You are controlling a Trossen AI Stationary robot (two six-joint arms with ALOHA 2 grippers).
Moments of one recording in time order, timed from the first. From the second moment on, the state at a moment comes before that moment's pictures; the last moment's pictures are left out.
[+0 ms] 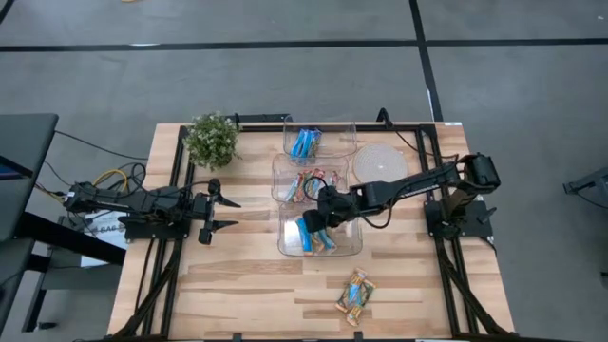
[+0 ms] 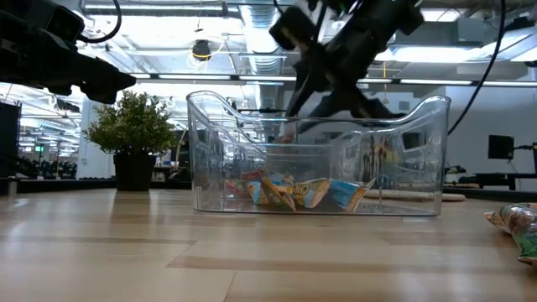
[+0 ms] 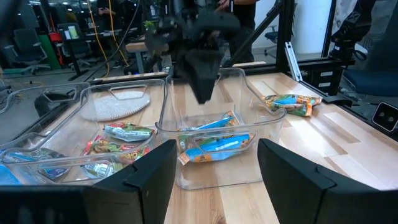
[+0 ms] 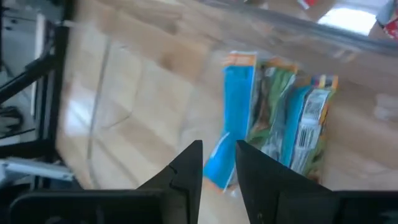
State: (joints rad) left arm -0.12 0.11 0.02 0.01 -0.04 0.07; right arm 0.11 1.71 1.11 -0.29 0.00 1.25
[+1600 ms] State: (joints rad) left arm -0.12 0.11 0.02 0.01 -0.04 0.07; right arm 0.81 1.53 1.11 -0.66 0.08 1.88
